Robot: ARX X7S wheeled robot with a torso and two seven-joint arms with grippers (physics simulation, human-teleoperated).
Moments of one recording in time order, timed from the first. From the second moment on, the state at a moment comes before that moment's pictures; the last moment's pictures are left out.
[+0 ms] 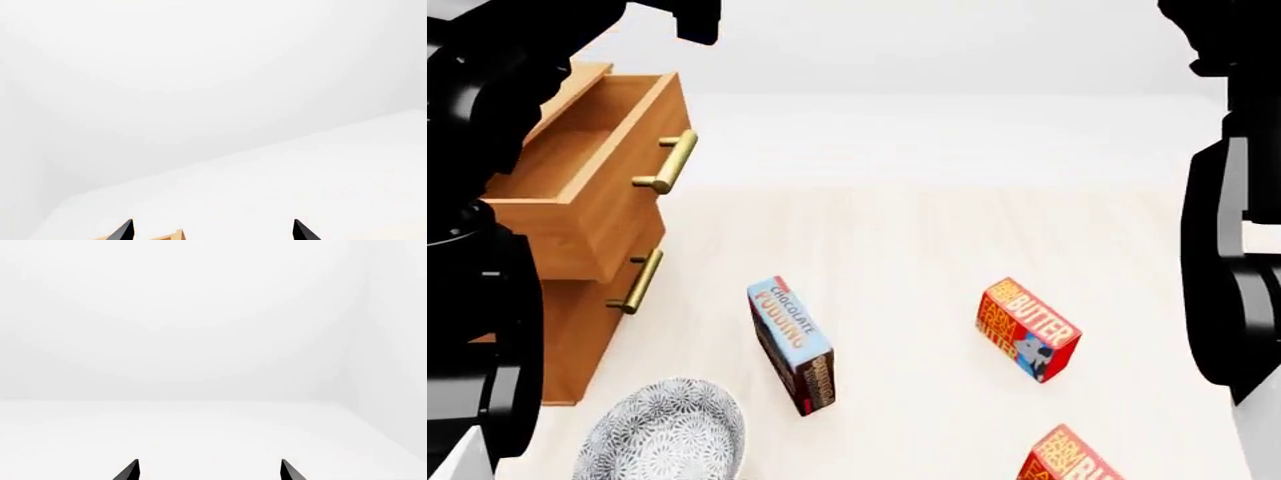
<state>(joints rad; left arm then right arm) -1.49 -0.27 0.26 -0.11 -0.20 -1.23 0.10 1.75 0.20 -0.20 0.91 0.14 0.75 0.00</state>
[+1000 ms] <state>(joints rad) -1.58 -0.26 0.29 -0.25 -0.21 -1.32 0.09 1.74 0.21 -0.20 0.88 0.17 0.79 -0.01</state>
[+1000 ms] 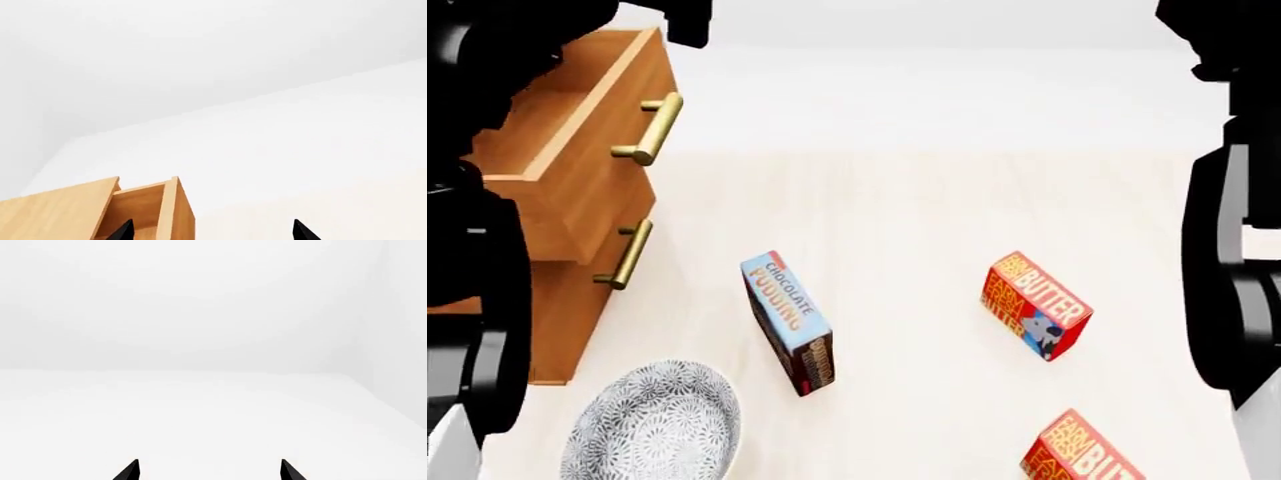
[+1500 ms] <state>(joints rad) -1.82 -0.34 0.55 -0.61 -0.18 -1.42 0.27 1.69 0.22 -0.21 0.87 0.18 0.81 -0.03</state>
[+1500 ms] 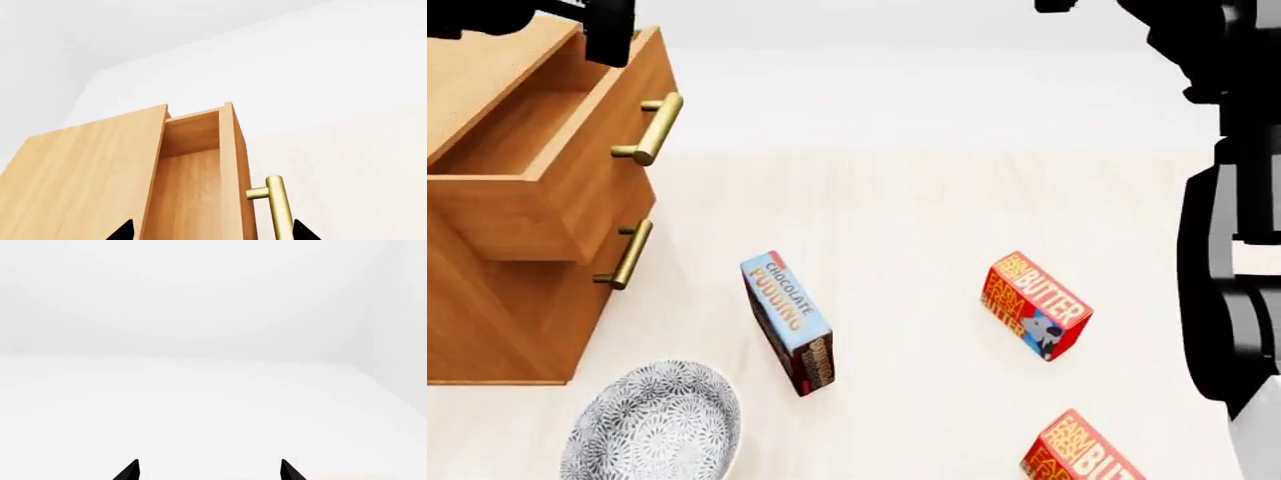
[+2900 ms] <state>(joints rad) -1.73 -0.38 0.57 -0.70 -0.35 -1.53 0.24 1.67 0.23 -0.24 0.85 0.19 0.83 -0.04</state>
